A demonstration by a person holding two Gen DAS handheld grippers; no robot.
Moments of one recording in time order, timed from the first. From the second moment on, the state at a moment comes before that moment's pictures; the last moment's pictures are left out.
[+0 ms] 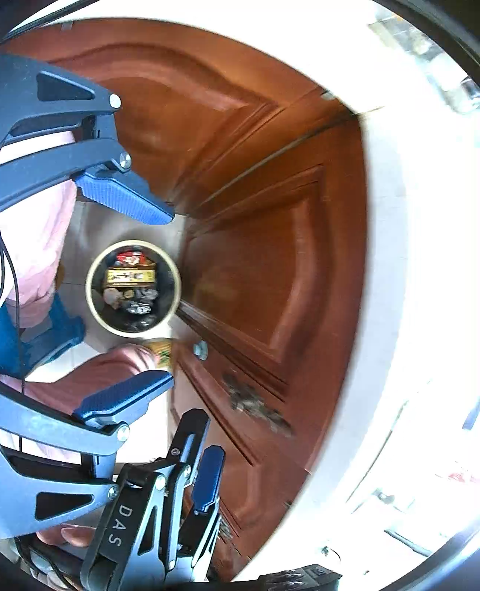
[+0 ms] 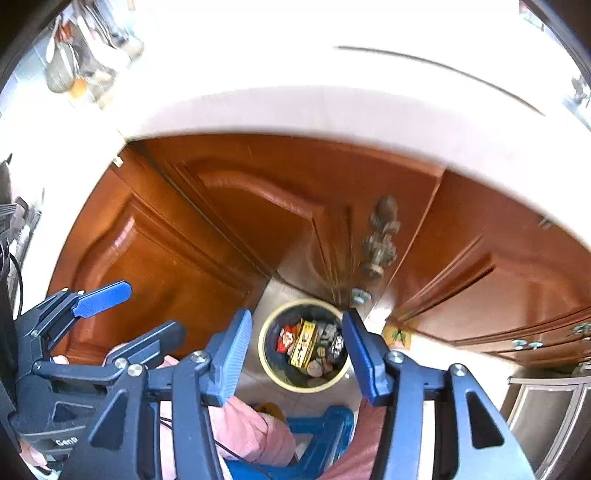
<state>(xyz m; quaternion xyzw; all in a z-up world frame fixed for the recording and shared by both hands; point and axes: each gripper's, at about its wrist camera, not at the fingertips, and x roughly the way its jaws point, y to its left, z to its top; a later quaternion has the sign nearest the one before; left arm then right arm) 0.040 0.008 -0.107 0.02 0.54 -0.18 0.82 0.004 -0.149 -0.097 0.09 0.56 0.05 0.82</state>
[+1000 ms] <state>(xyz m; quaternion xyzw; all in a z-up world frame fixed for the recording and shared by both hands) 0.022 0.038 0.120 0.00 0.38 -0.12 0.92 -0.038 -0.132 0.119 0.07 0.38 0.02 0.92</state>
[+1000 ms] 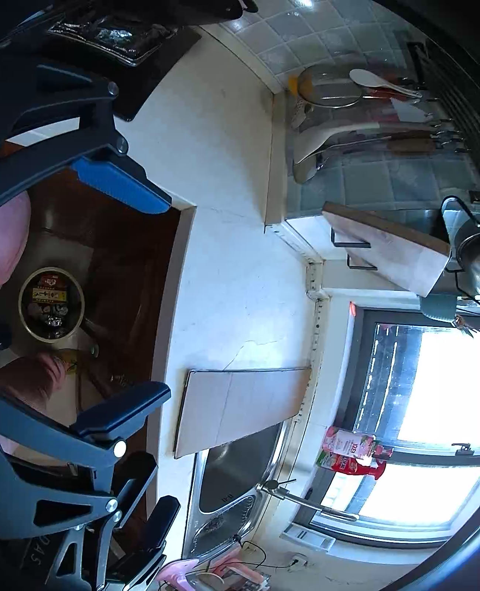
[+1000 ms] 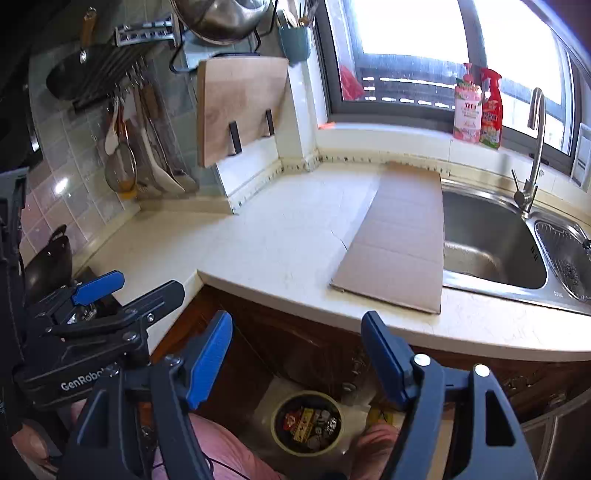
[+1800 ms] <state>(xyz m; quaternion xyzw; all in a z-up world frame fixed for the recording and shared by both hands) 0.010 0.031 0.150 0.02 0.35 -0.10 0.93 -0.052 -0.138 0.144 0.08 0.33 -0.01 0.94</state>
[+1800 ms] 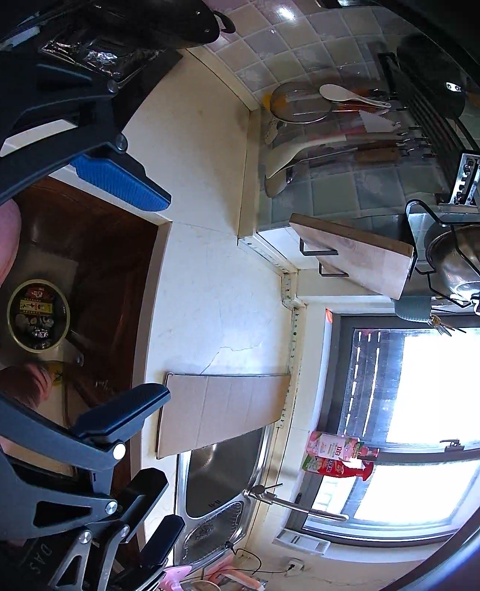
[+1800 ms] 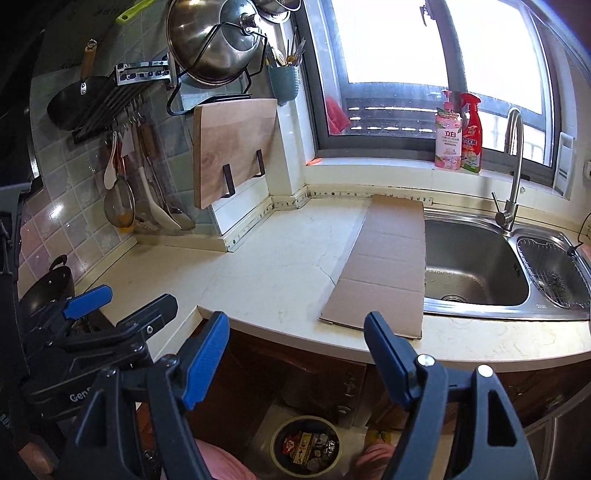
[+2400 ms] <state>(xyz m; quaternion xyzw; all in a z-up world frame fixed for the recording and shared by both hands) 0.021 0.020 0.143 0.04 0.36 -0.10 0.93 -0.046 -0.145 0.141 0.08 0.33 -0.04 0.94</state>
